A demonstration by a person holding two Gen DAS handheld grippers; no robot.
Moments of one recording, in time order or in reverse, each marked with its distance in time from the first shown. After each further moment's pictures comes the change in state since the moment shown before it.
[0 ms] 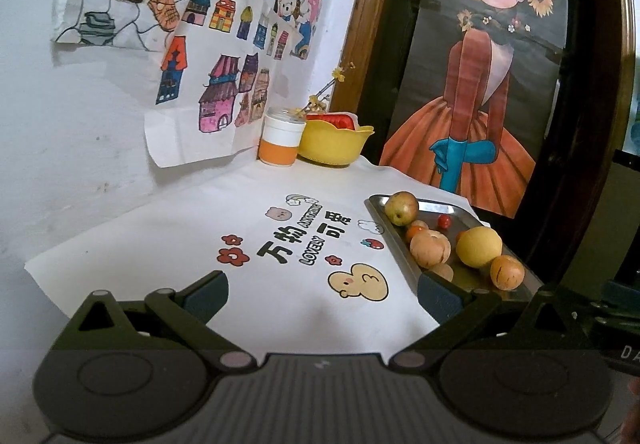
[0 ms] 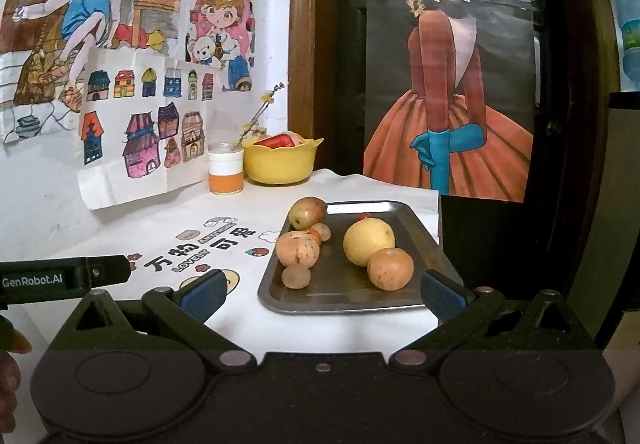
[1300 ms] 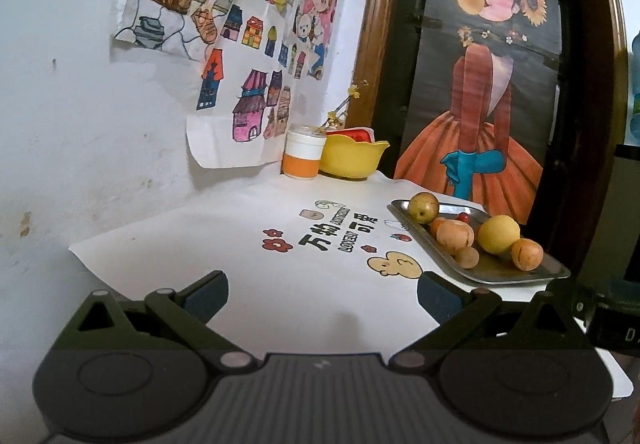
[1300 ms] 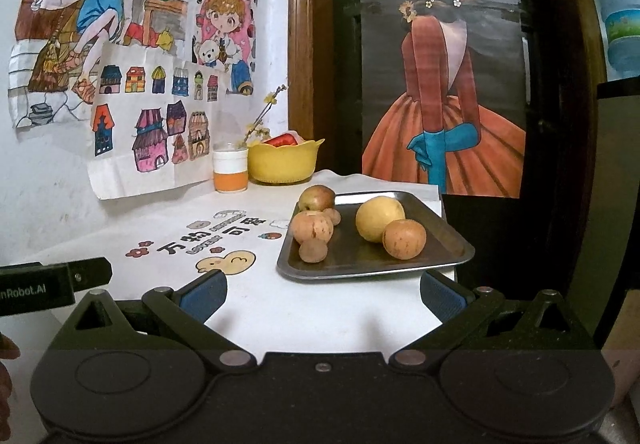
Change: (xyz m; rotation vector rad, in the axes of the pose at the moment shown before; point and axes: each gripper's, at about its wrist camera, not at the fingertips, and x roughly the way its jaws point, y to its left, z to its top) left arm -0.026 0.027 -0.038 0.042 -0.096 0.037; right arm -0.015 0.019 -0.042 0.027 -0.046 -0.014
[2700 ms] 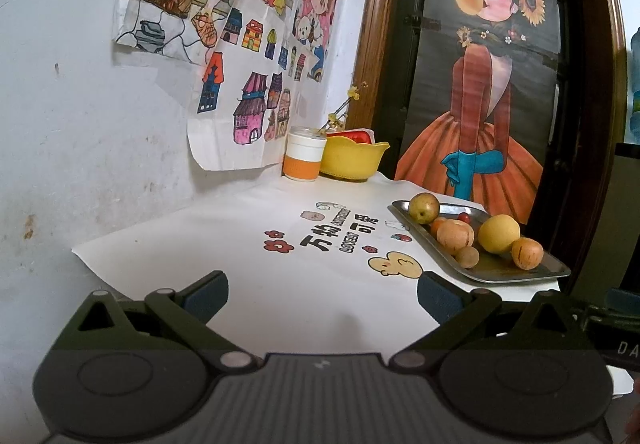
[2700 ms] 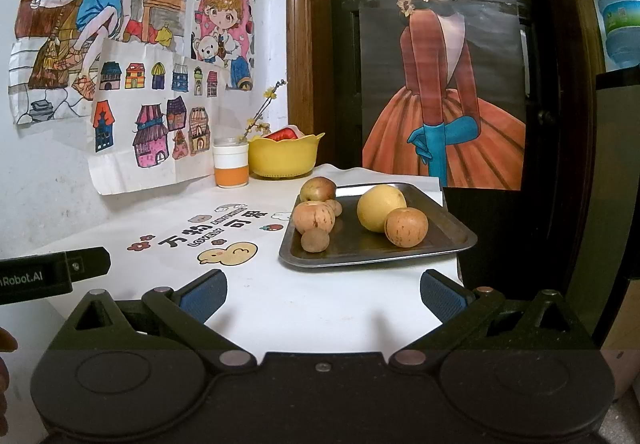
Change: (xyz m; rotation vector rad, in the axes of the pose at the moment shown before) left arm -0.002 0.000 0.001 0.008 -0.004 0.001; right arm 0.001 0.004 -0.009 0.015 0.004 -0.004
